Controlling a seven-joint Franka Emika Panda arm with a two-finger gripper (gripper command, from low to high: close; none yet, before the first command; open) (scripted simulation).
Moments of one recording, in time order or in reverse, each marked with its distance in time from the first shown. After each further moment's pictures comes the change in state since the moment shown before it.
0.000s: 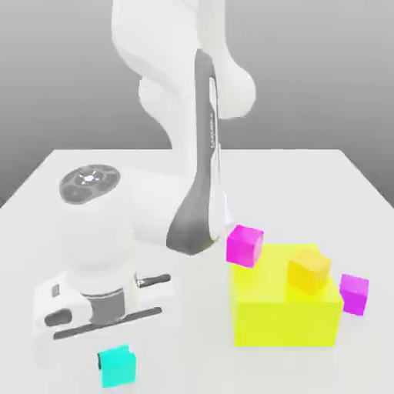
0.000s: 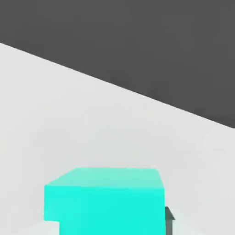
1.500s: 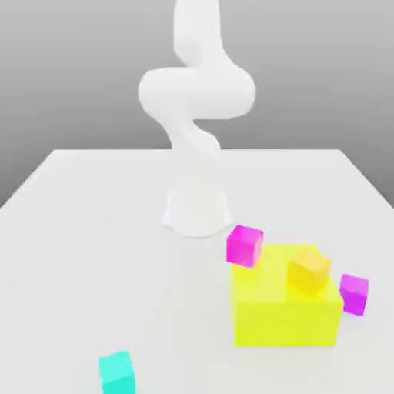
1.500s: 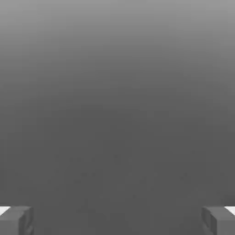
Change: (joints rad) arm 0.018 -0.980 0.150 0.114 -0.132 -0.351 0.658
